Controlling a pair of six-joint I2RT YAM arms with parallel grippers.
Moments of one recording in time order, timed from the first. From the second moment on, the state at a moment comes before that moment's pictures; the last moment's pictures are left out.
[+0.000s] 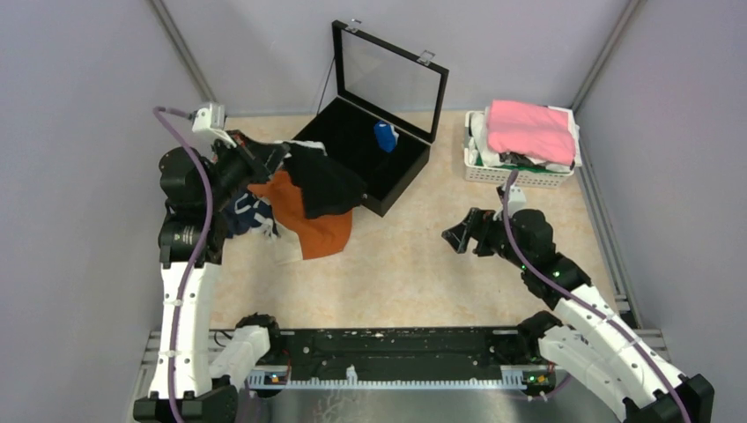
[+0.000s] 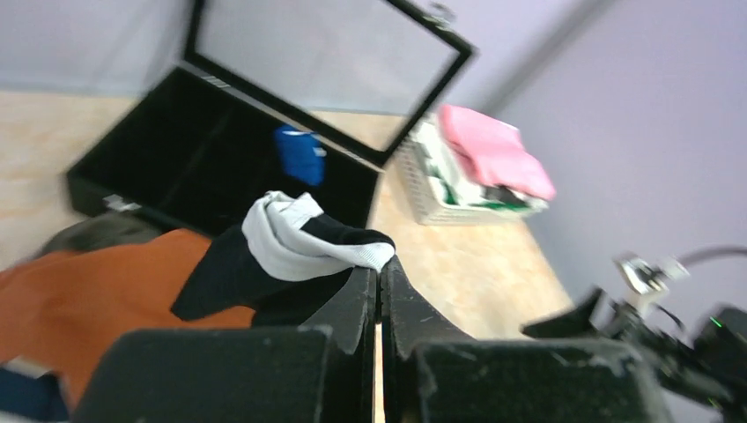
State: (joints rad) left arm 0.03 0.90 1.21 -0.38 0.42 -0.48; right arm 0.47 0.70 0.53 -0.26 -0.14 0.54
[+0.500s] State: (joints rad) left arm -0.59 1.03 1.22 -0.24 0.49 -0.47; right arm 0.47 0.54 0.53 -0.30 -0.05 0.57
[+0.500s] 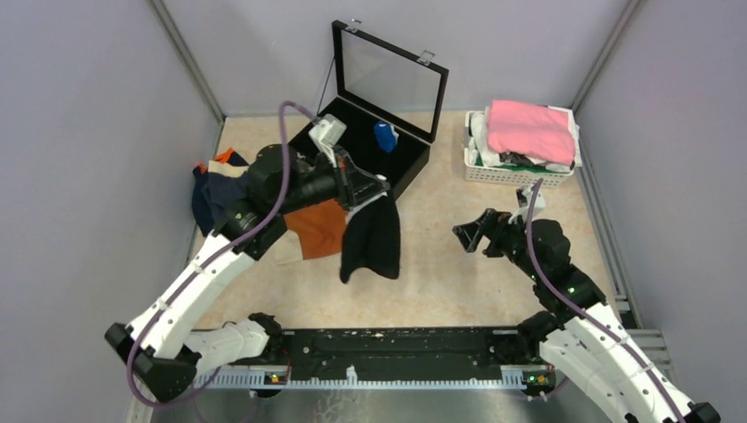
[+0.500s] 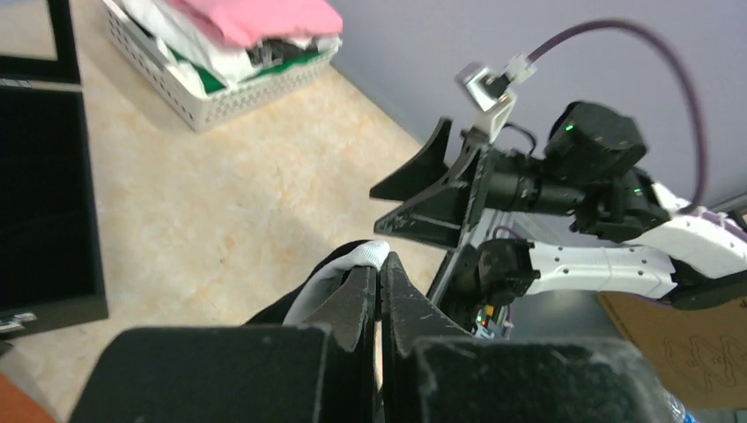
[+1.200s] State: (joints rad) left arm -0.73 1.16 1.00 -0.21 0.34 -0.53; right arm 0.47 0.45 0.53 -0.42 0.11 0.55
